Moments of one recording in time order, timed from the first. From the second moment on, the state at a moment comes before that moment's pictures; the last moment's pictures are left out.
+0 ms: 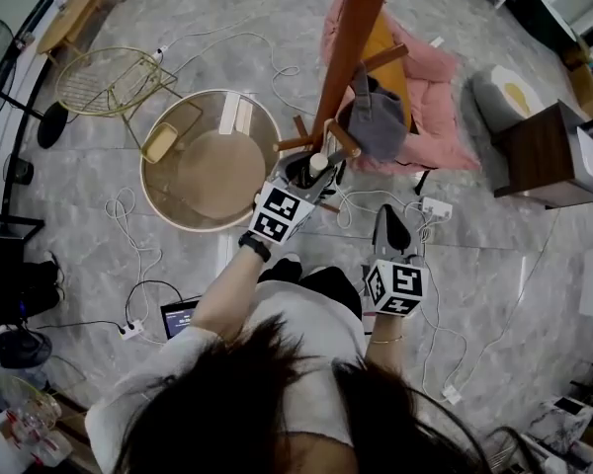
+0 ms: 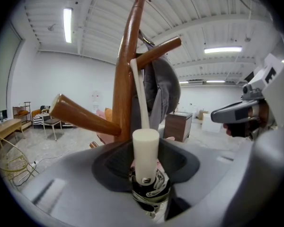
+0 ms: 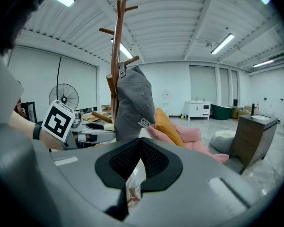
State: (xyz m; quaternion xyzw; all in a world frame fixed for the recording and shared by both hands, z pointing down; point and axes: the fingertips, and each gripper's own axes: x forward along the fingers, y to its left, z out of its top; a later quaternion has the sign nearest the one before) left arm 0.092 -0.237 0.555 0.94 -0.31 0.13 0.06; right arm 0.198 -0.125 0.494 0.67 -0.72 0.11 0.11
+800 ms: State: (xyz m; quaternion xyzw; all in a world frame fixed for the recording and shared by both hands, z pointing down) left arm 0.084 -0.202 0.521 0.93 -0.33 0.14 0.05; right arm 0.204 -0.117 0.467 0.64 -0.75 0.10 0.10
